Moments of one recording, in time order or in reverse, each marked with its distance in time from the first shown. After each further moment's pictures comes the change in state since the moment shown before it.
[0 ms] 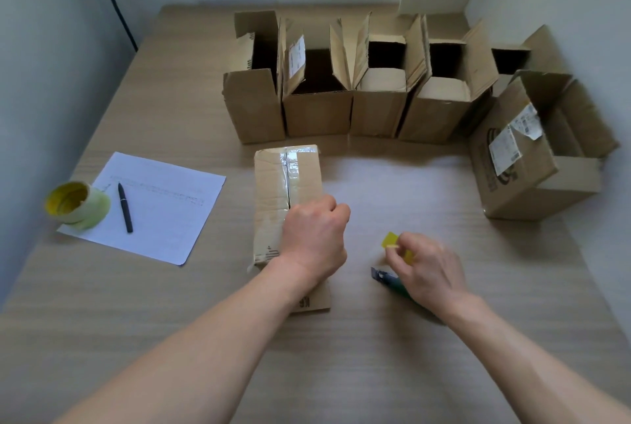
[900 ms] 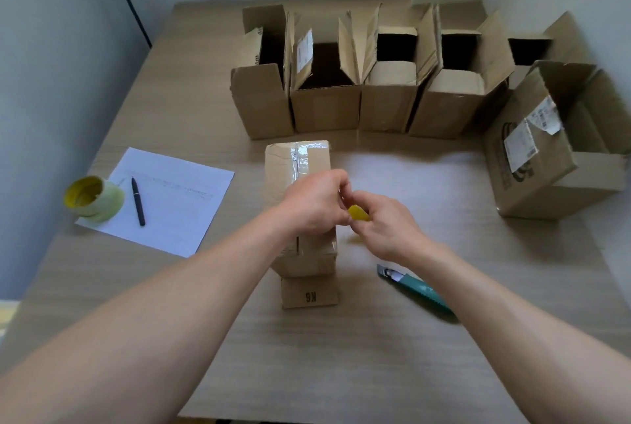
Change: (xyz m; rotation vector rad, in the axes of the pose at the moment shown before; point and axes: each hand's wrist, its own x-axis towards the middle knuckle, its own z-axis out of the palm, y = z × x) left_hand 0.046 -0.019 -0.030 -0.420 -0.363 -0.211; right_hand 0.062 -0.057 0.007 0.267 -0.426 -0.046
